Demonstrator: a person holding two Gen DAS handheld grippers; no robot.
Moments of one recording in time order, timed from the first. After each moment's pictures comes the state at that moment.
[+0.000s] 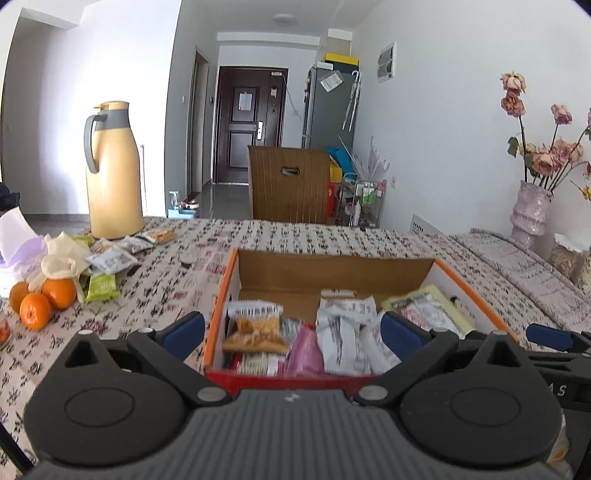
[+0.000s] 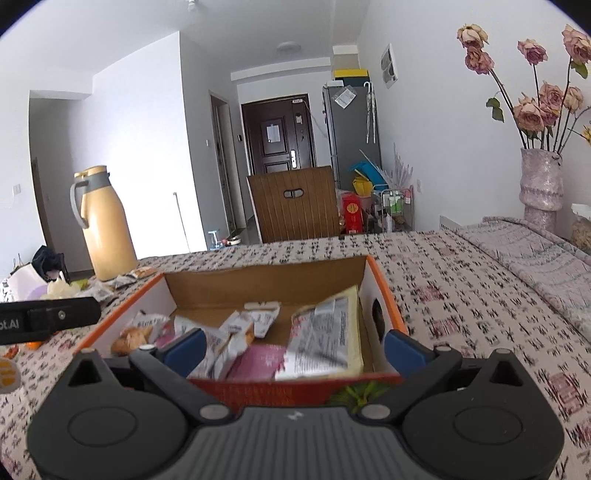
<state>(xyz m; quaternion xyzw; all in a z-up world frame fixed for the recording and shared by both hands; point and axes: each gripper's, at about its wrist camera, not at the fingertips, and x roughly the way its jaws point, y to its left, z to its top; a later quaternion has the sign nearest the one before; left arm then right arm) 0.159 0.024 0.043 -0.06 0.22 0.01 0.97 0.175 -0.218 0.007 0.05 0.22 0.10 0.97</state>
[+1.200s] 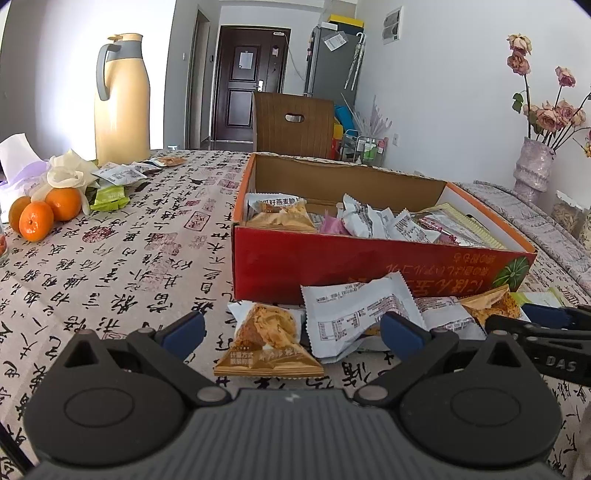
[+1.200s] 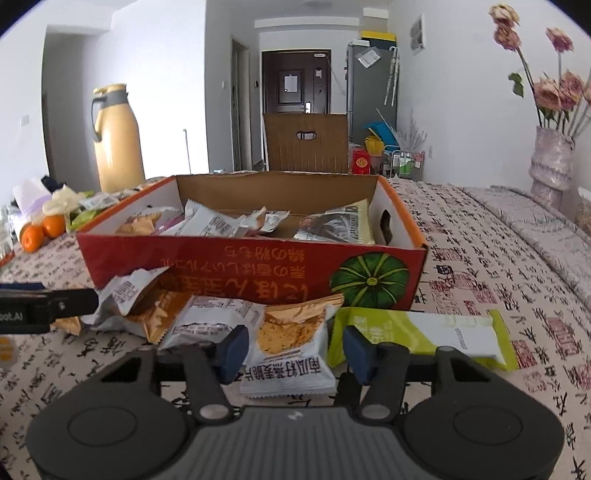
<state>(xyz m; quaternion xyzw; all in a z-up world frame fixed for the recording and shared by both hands) 0.129 0.044 -0.030 -0.07 0.28 0.00 0.96 0.141 -0.198 -0.043 -0.03 0.29 0.11 0.95</state>
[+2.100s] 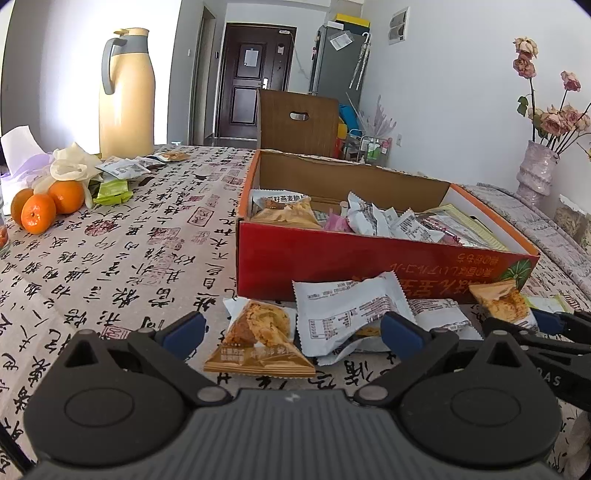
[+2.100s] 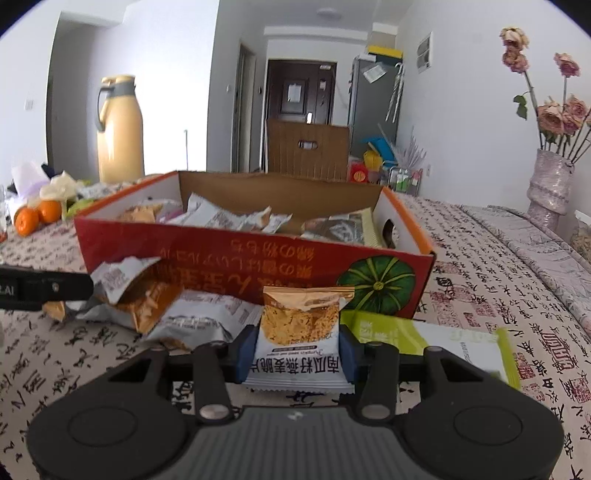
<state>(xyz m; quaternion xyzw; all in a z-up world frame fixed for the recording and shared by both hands) 0.129 0.045 -0.032 -0.08 0.28 0.01 0.96 0.134 -0.193 -0.051 -0.05 0.27 0.10 0.96</state>
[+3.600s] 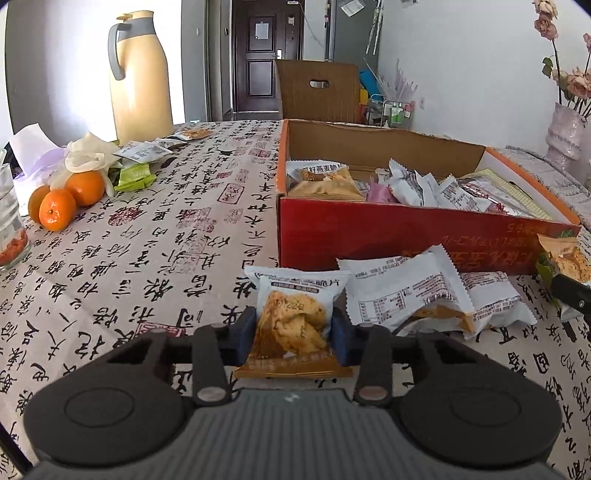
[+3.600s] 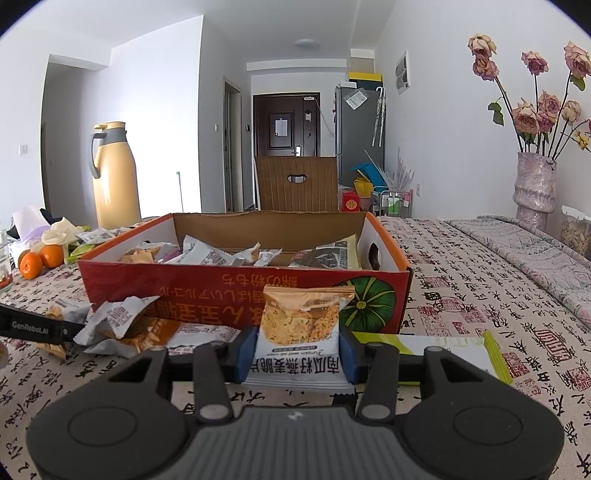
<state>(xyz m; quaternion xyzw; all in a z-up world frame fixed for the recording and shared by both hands) 0.145 0.058 -0.038 -0.04 0.34 0.05 0.94 0.121 -0.207 -0.047 0.00 0.22 0.10 0.97</state>
